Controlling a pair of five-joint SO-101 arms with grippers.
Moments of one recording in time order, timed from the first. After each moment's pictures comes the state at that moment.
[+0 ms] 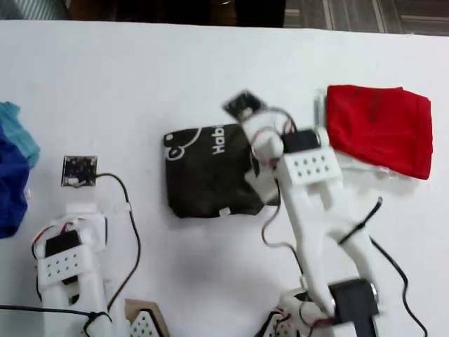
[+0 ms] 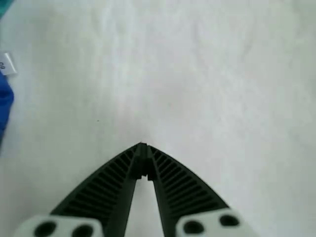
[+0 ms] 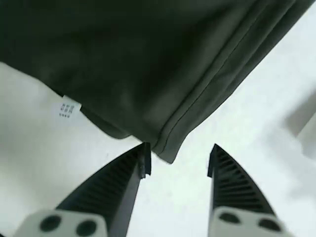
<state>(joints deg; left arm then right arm) -30.2 -54.6 81.7 44.7 -17.6 -17.1 -17.0 28.6 78.8 27.1</state>
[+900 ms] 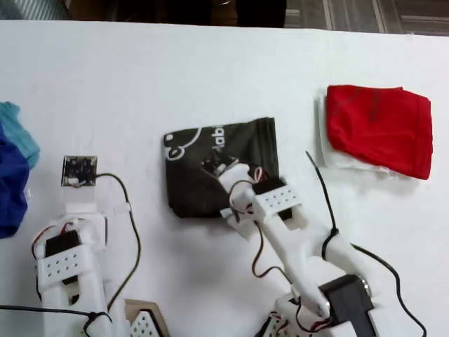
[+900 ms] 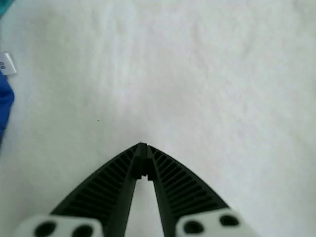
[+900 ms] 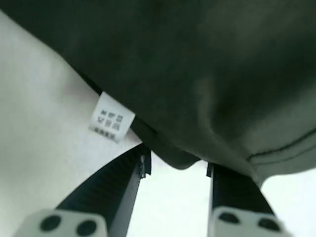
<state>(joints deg) -30.2 -54.6 81.7 44.7 -17.6 -25.8 -13.0 49.9 54.3 26.9</state>
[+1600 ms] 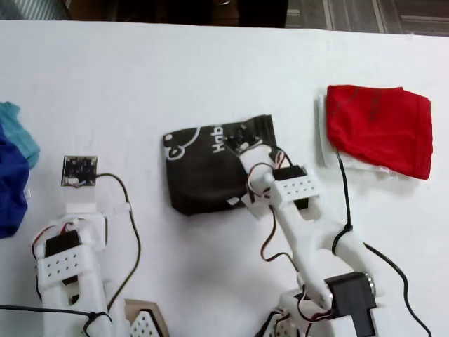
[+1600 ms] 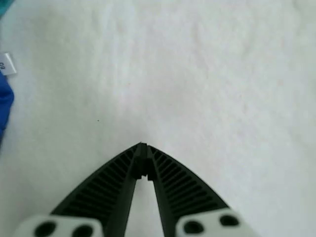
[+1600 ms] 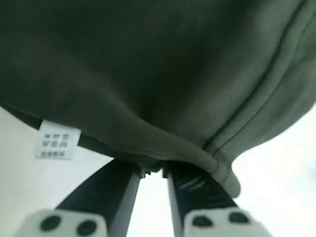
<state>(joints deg) -30.2 -54.6 81.7 44.7 -17.6 -17.8 -12.2 47.1 49.8 26.9</state>
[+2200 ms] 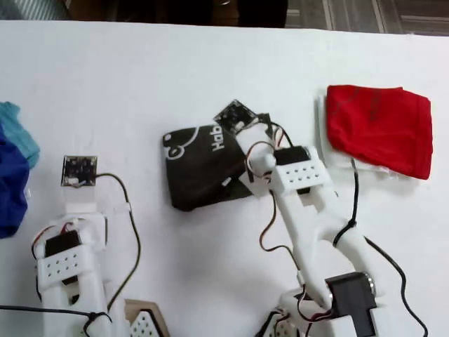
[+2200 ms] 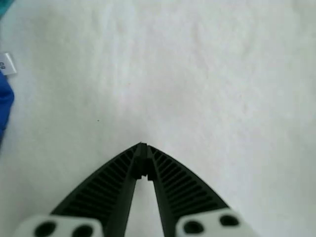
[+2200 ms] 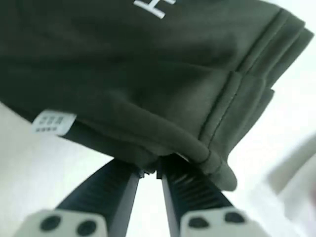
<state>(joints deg) -30.2 -54.6 81.7 44.7 -17.6 -17.7 -12.2 33.9 58.1 35.0</state>
